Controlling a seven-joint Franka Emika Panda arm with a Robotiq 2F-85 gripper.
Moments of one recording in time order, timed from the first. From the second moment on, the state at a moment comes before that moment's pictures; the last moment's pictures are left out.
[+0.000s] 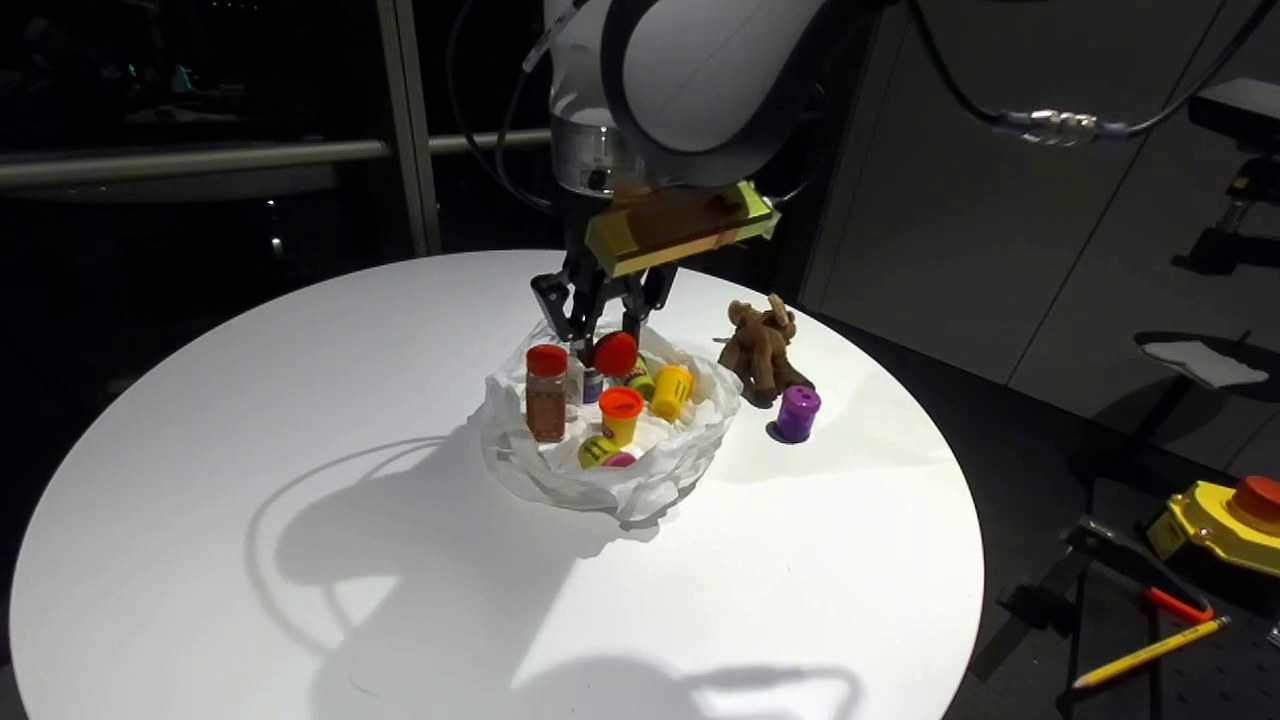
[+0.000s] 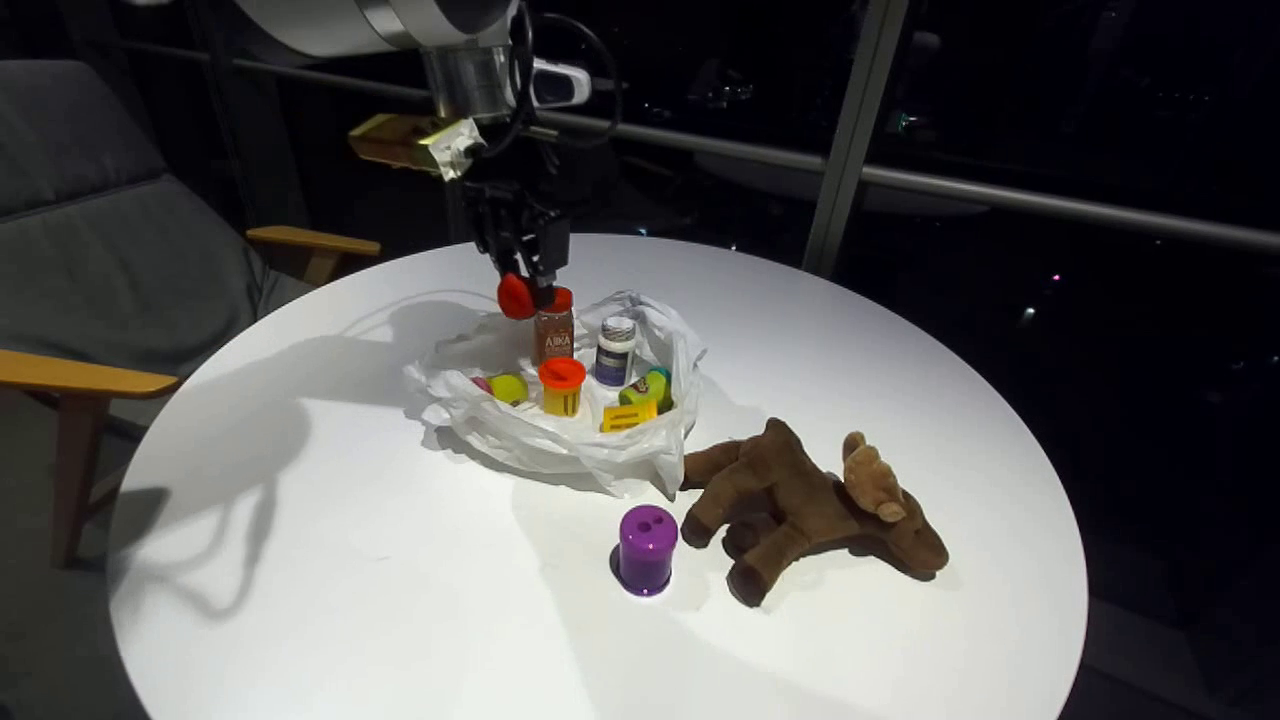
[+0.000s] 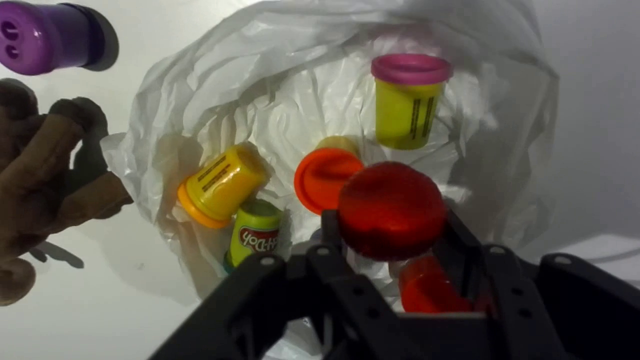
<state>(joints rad) 0.26 0.51 -0.06 -1.88 -0.23 2.44 0.61</state>
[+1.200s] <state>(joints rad) 0.26 0.73 -0.13 -1.69 -0.21 2.38 0.71</state>
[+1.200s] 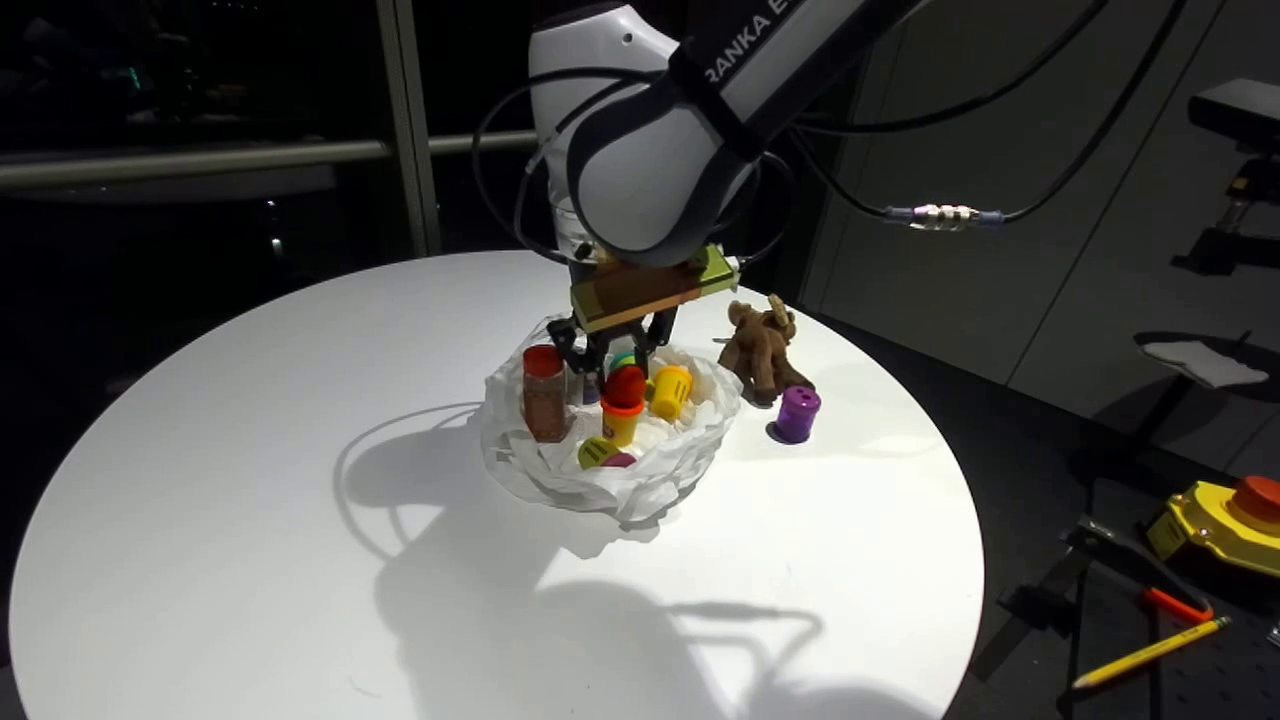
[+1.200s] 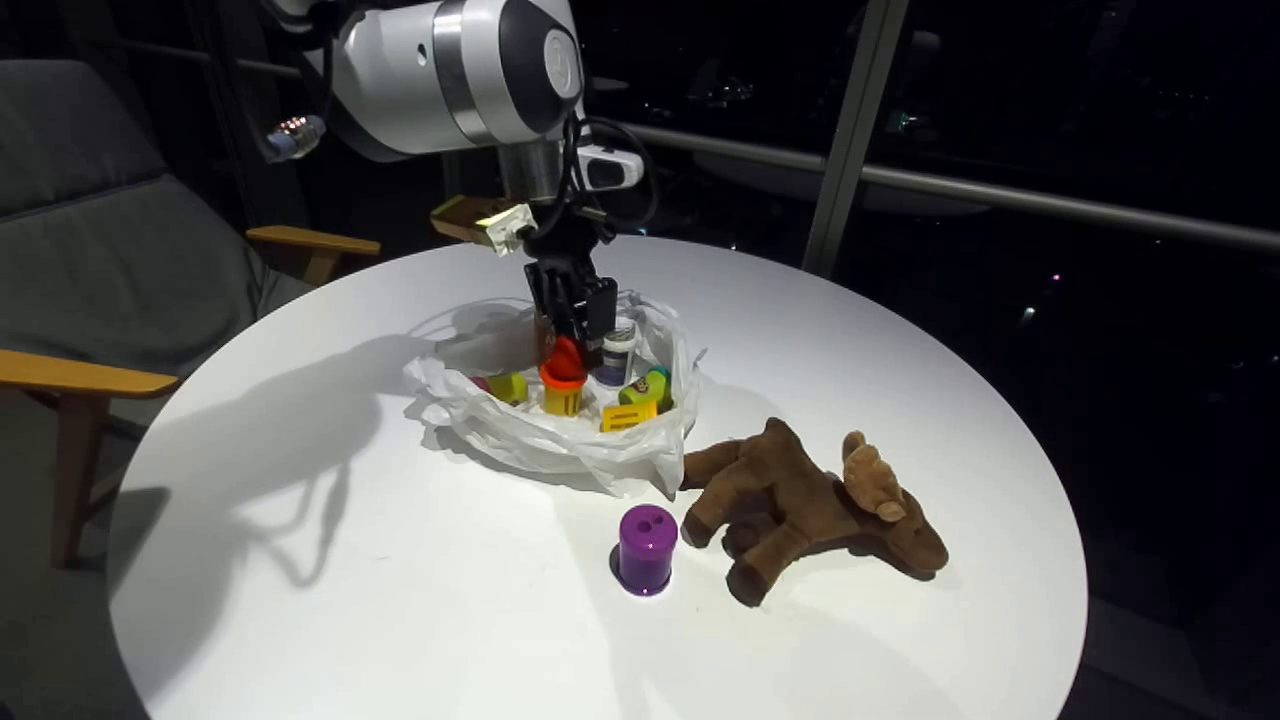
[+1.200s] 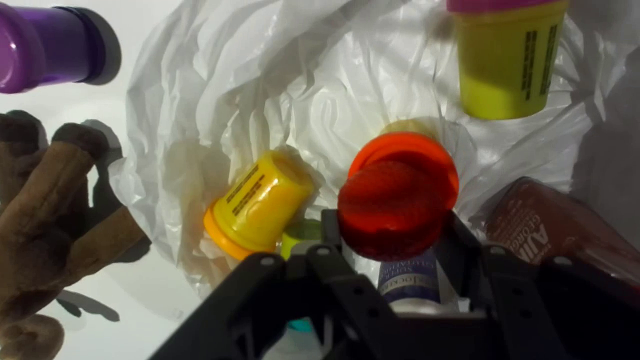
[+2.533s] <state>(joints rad) 0.05 0.58 -0.12 -1.76 -0.09 2.17 0.41</state>
